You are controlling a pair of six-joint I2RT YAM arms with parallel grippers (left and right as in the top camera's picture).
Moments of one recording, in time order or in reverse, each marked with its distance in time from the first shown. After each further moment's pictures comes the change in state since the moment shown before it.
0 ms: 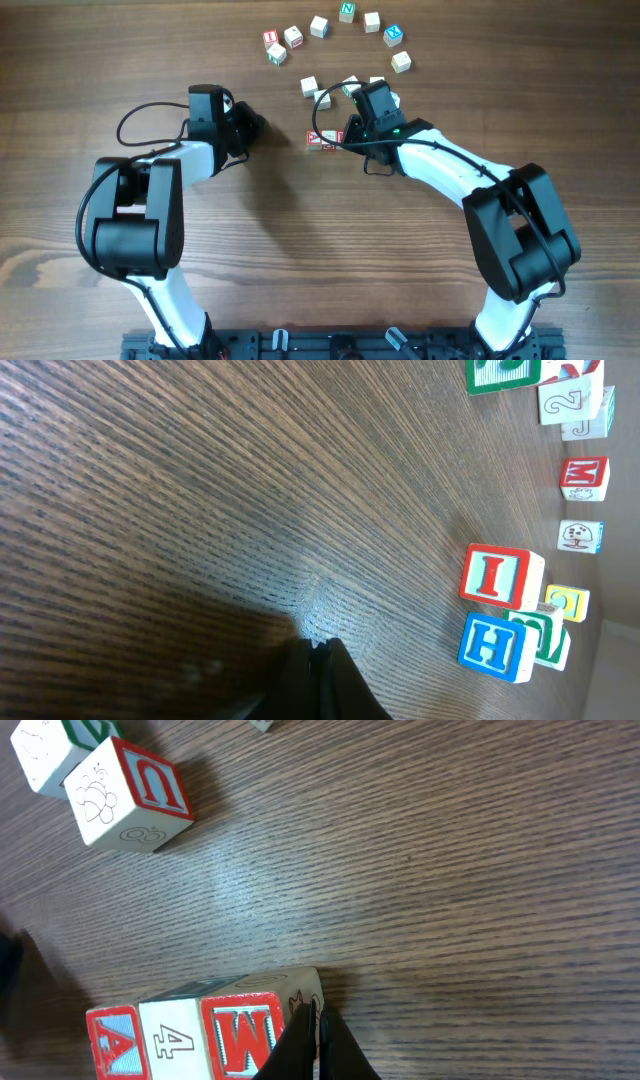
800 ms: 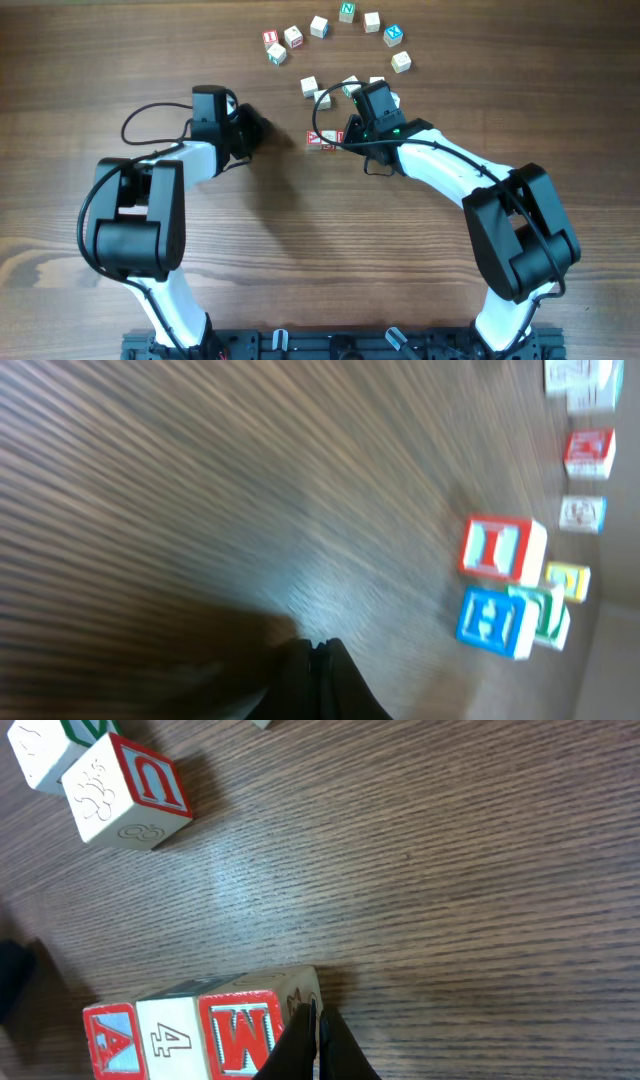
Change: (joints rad) left arm -0.024 -0.008 0.000 -0.030 0.047 0.008; right arm 0.000 0.000 0.000 -0.005 0.002 0.000
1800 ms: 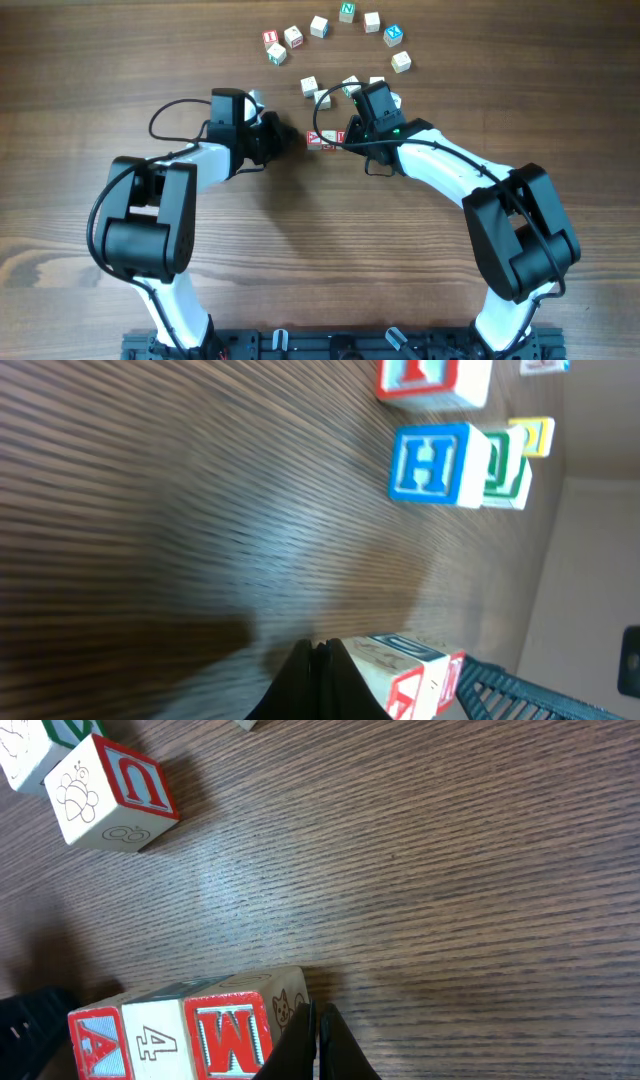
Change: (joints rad) left arm -0.077 0.000 -0.002 -0.019 0.184 0.066; right arm 0.000 0.000 0.000 -0.011 0.018 0.000
